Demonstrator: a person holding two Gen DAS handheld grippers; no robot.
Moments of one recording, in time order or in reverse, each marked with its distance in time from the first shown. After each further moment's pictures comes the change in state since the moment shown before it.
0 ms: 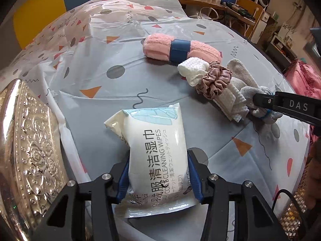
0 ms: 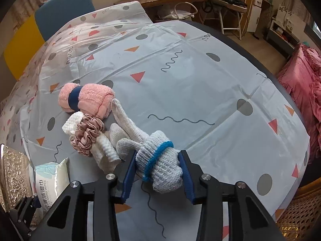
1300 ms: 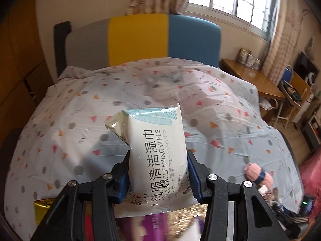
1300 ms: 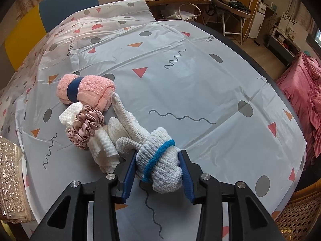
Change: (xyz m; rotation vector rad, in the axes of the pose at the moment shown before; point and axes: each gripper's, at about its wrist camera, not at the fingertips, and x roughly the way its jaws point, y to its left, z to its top) left arm -0.200 0.264 0.074 -0.387 -0.318 0.254; right arm 0.004 0.008 0.000 -0.060 0.006 -0.040
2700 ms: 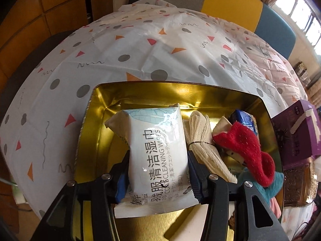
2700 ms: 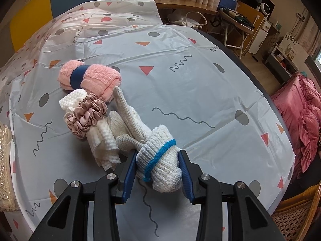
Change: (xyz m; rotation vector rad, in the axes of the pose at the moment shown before) left arm 0.024 0.243 -0.211 -0.354 0.248 0.153; right arm 0.001 0.018 -0.007 -0.106 -0.026 -0.090
